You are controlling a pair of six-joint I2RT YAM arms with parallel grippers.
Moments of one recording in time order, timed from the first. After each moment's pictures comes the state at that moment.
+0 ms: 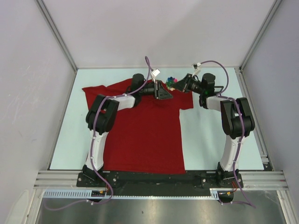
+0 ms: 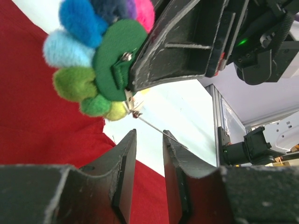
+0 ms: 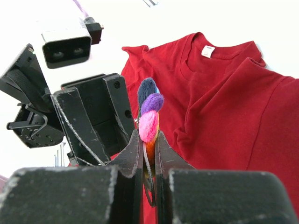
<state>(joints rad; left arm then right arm) -0.45 2.21 1.43 0.62 0.97 -0.67 0.18 1.99 1.16 0.77 -0.82 0.72</state>
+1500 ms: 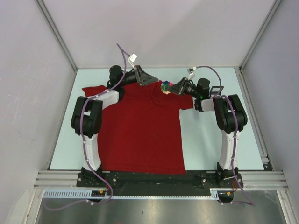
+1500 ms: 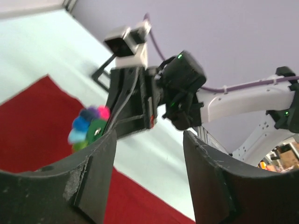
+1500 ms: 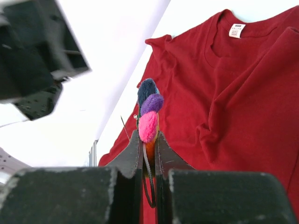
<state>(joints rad) -0.28 2.04 1.39 0.85 1.01 -0.90 0.22 2.12 1.16 0.99 -0.86 0.95</state>
